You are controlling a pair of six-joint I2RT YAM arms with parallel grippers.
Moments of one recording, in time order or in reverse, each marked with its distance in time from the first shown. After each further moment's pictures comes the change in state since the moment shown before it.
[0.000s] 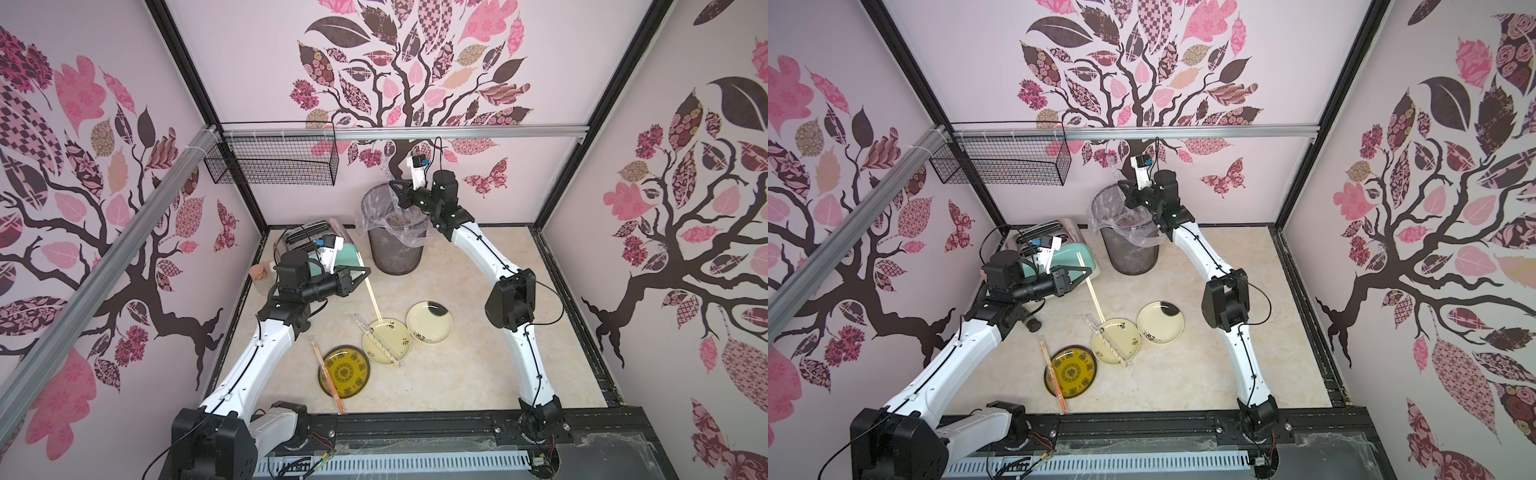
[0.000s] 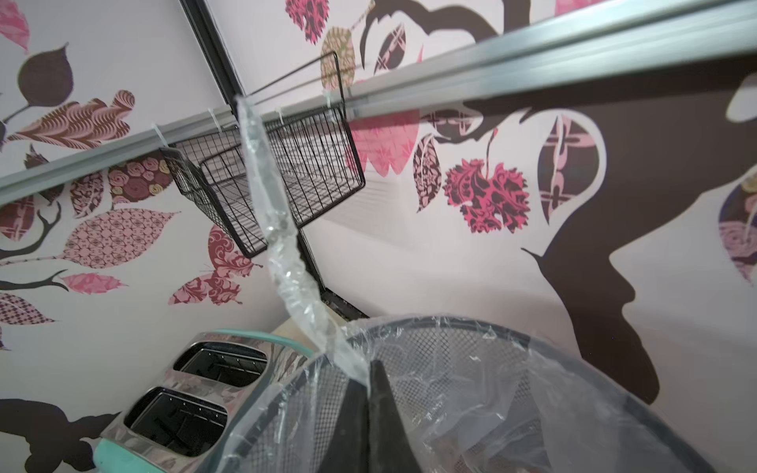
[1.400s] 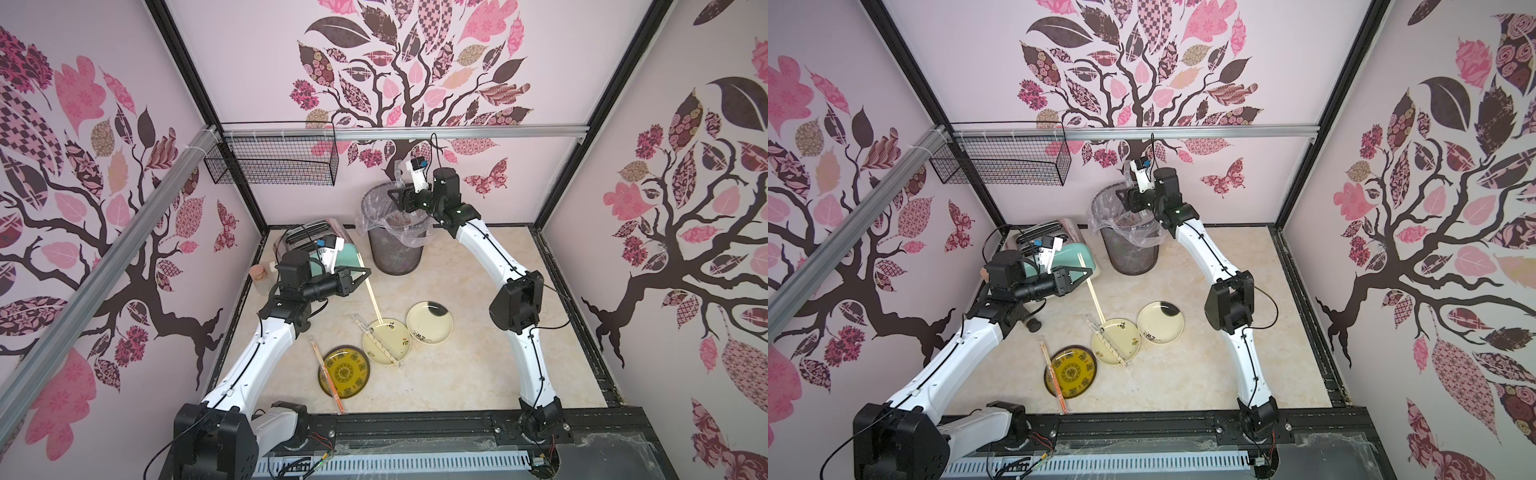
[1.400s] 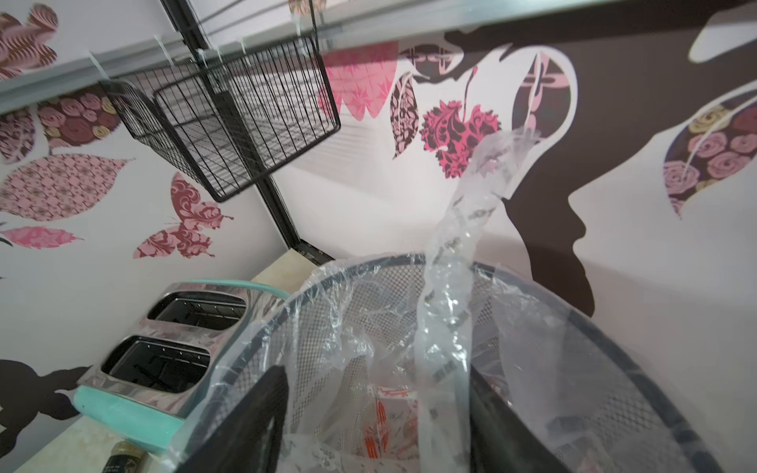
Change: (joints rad) left arm 0.004 0.020 0.000 0.000 0.008 -0.012; right arm 0.004 -0.079 0.001 -0.279 0.077 -0.125
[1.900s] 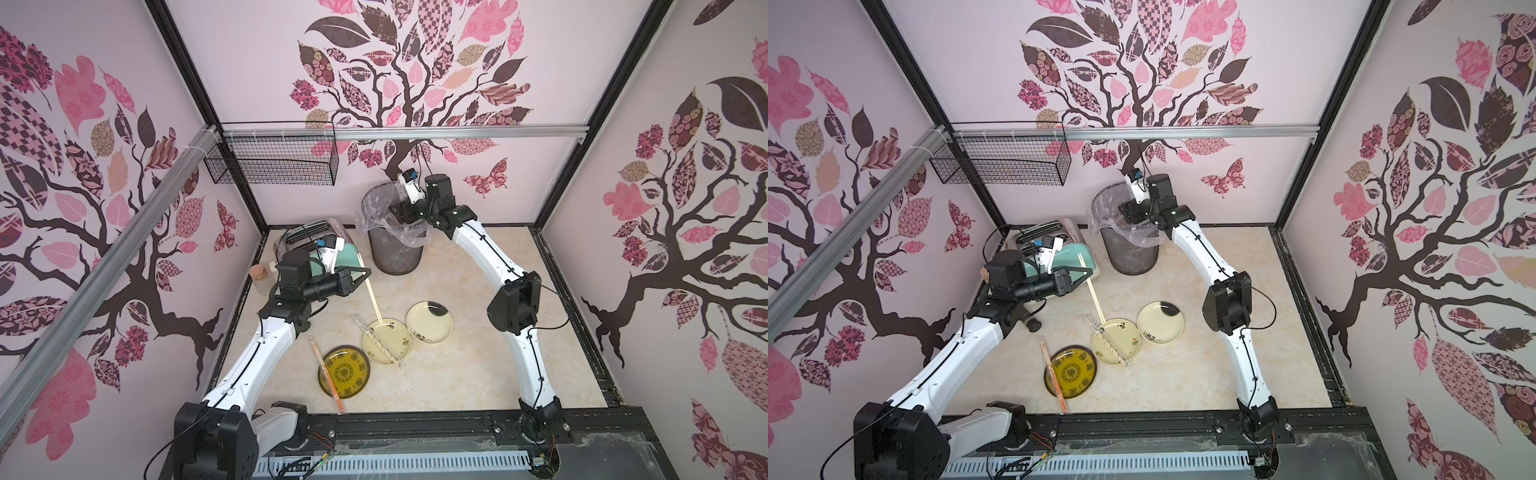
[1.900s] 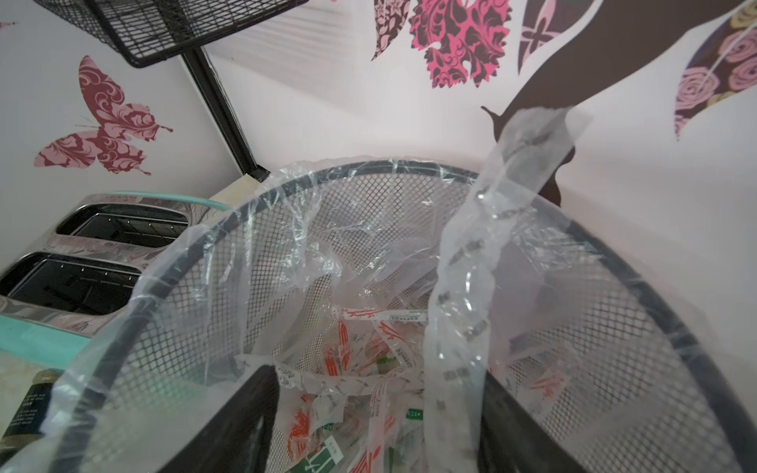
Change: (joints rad) left arm 0.001 0.005 0.000 0.000 0.007 -0.001; right arm 0.048 0.000 0.020 -0.190 0.114 -0.175
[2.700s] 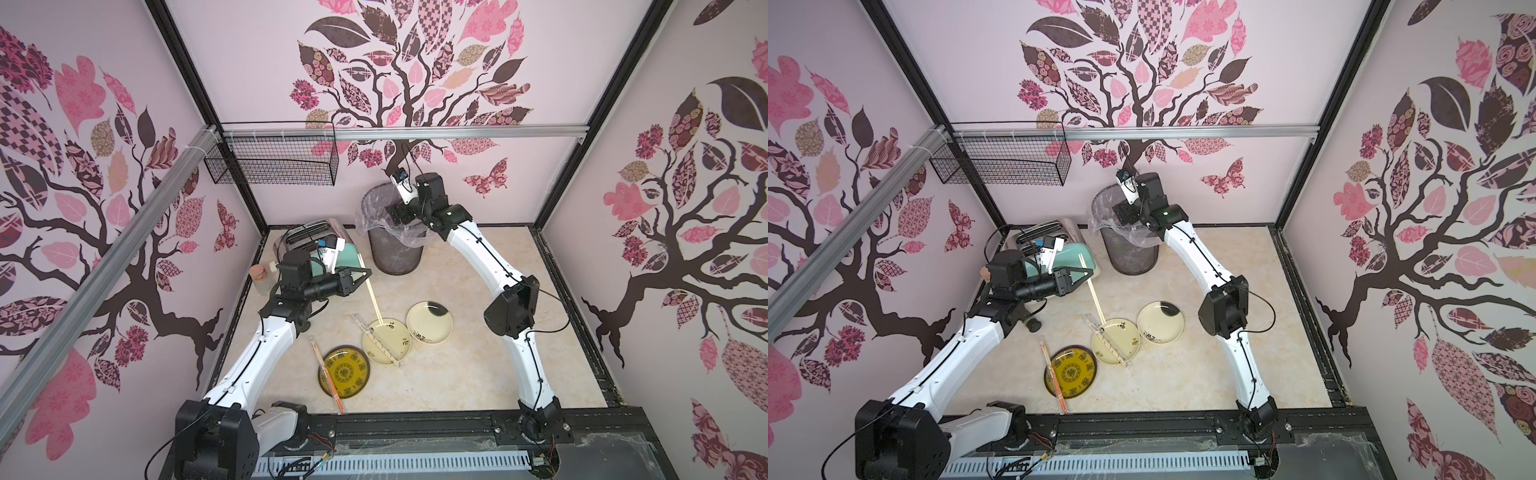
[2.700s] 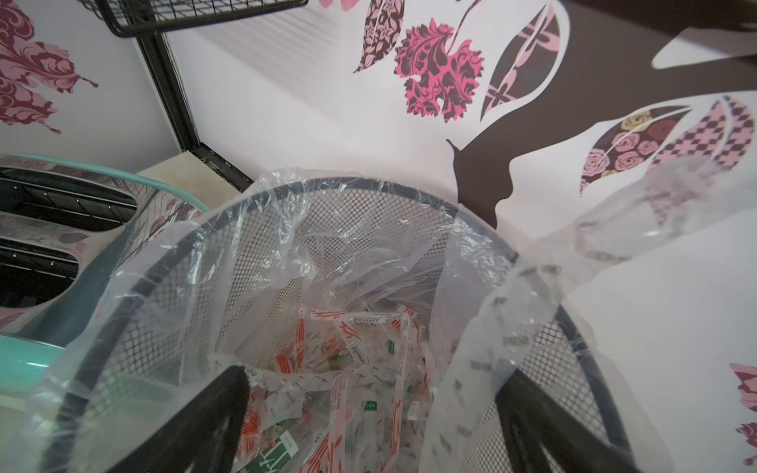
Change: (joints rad) left arm 0.000 0.008 0.000 0.000 0.005 -0.005; right arm 0.049 -0.015 0.065 -0.055 0.218 -0.136
